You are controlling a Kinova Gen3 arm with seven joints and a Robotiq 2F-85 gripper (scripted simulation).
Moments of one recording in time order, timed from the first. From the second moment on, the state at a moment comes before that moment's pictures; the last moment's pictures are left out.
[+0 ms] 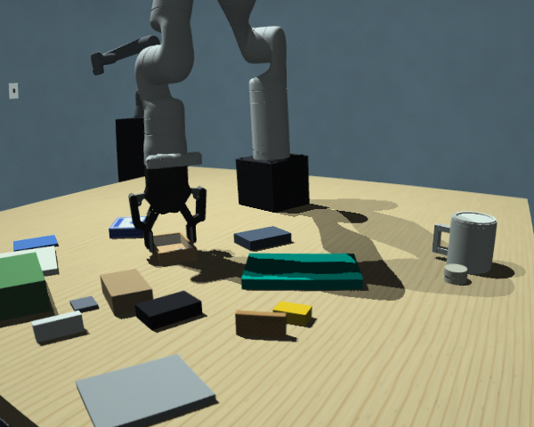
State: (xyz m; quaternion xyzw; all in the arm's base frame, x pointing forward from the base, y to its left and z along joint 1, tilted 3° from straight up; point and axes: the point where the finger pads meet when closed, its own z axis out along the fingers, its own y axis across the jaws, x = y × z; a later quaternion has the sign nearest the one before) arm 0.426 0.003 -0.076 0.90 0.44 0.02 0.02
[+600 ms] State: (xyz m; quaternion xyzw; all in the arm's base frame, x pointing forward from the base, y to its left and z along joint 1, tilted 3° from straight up) arm 0.425 0.003 -0.076 0.90 0.44 0.02 0.02
